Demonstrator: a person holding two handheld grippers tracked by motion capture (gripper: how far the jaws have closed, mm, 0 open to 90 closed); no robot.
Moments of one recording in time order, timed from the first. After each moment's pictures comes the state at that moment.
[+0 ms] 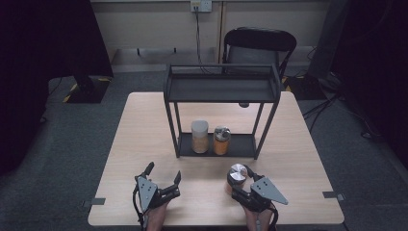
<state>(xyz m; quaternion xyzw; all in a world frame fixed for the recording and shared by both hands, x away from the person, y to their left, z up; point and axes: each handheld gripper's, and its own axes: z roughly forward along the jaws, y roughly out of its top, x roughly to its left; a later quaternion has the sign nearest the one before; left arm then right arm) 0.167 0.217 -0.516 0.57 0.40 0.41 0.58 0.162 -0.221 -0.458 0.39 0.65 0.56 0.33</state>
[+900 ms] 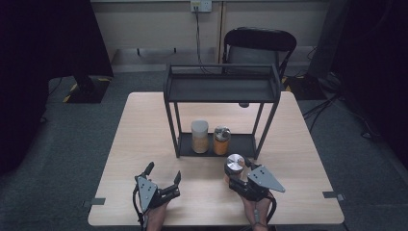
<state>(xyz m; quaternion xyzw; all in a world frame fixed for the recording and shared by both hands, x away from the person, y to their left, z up) 0.167 0.218 -0.516 0.57 0.40 0.41 0.58 0.184 -0.216 -0.436 0.38 0.66 0.56 0.33</state>
